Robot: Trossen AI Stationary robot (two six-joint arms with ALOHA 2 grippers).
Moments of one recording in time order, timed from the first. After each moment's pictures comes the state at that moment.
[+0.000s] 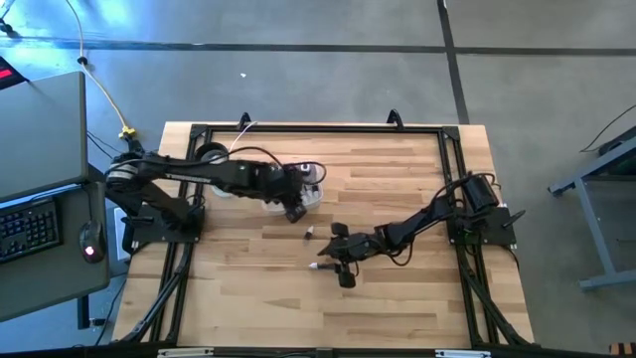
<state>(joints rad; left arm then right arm) 0.04 1.48 1.18 -0.69 -0.24 -0.49 0.28 1.94 0.82 0.65 0.06 0.16</state>
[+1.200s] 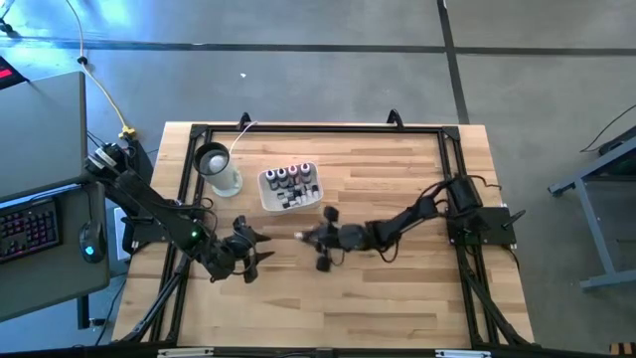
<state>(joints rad) -0.69 1.20 0.53 -0.06 -0.77 -0.74 0.22 2.06 0.92 0.85 0.32 0.11</state>
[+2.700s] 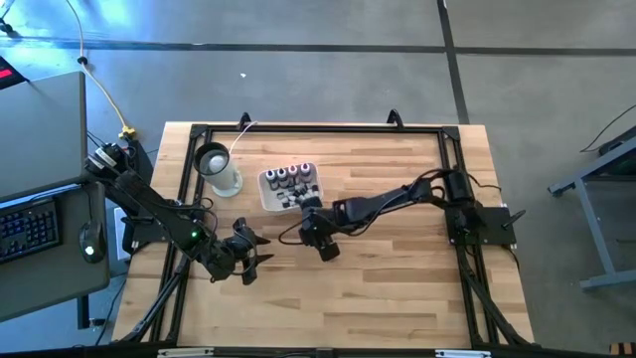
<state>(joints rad) -0.69 1.20 0.53 -0.08 -0.72 -0.77 0.08 2.08 1.40 -0.24 0.07 -0.40</state>
